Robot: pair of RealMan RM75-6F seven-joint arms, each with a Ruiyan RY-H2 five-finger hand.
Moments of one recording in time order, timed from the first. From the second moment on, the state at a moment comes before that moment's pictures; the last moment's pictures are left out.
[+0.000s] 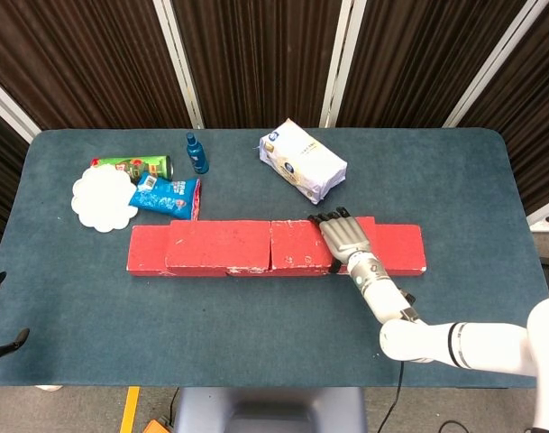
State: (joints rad) left arm -0.05 -1.05 -0.08 -1.74 1.29 1.47 0.20; right arm 1.13 -1.31 0.11 -1.71 -0.35 0.88 -0.60
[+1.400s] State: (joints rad) left arm -0.05 -1.05 -0.08 -1.74 1.29 1.48 0.20; right arm 1.14 -1.34 0.11 -1.69 -0.32 0.89 -0.59
